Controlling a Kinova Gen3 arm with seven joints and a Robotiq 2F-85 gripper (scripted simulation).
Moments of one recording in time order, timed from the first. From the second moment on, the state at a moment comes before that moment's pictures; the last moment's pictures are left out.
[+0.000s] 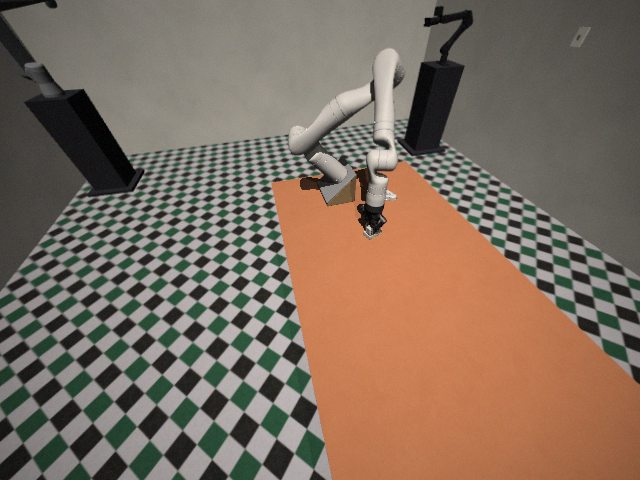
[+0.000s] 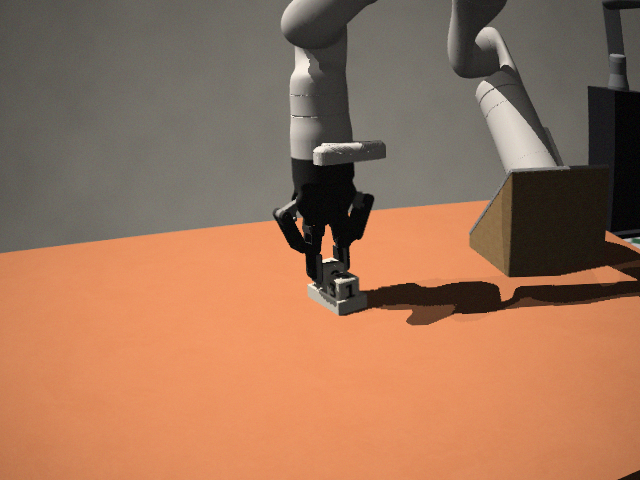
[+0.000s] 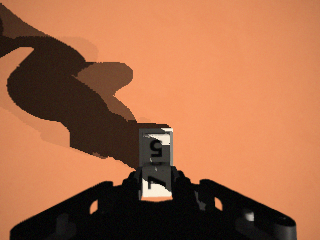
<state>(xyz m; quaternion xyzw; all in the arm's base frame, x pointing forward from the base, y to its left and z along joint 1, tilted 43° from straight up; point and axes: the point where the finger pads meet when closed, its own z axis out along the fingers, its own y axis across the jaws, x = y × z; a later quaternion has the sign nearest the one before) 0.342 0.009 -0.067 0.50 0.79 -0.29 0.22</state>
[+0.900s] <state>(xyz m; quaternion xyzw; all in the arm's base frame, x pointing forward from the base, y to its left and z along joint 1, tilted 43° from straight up) 0.342 0.003 -0.073 0.50 0.79 -0.29 0.22</state>
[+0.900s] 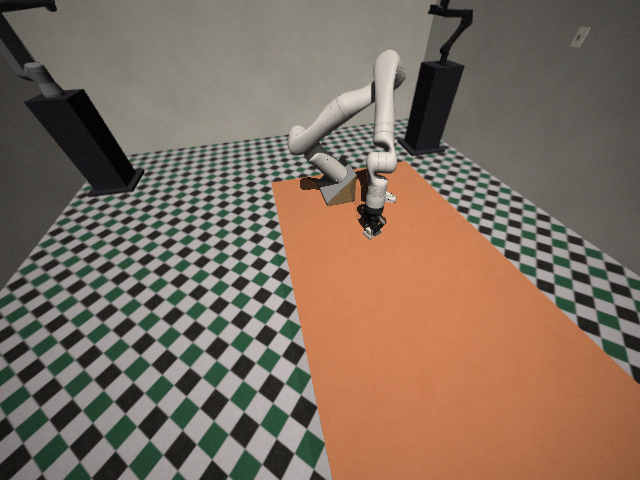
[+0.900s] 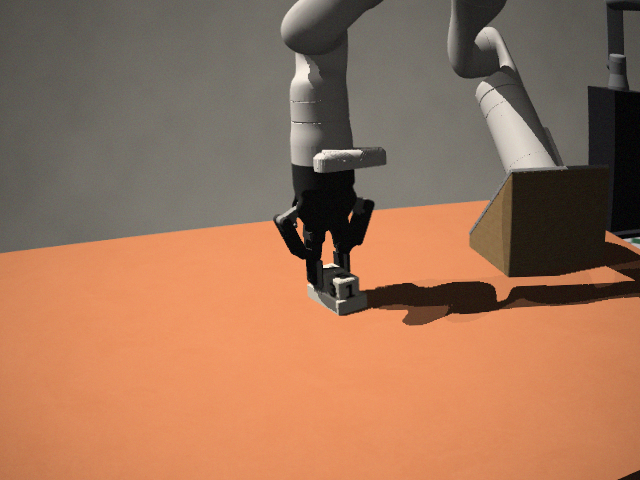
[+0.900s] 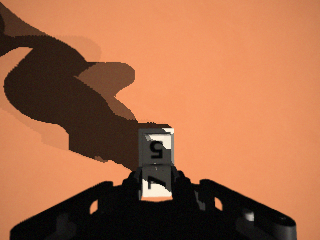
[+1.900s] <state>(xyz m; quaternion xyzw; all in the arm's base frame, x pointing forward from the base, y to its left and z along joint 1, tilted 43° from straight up) 0.342 0.003 -0.073 0.50 0.79 -0.29 0.22</state>
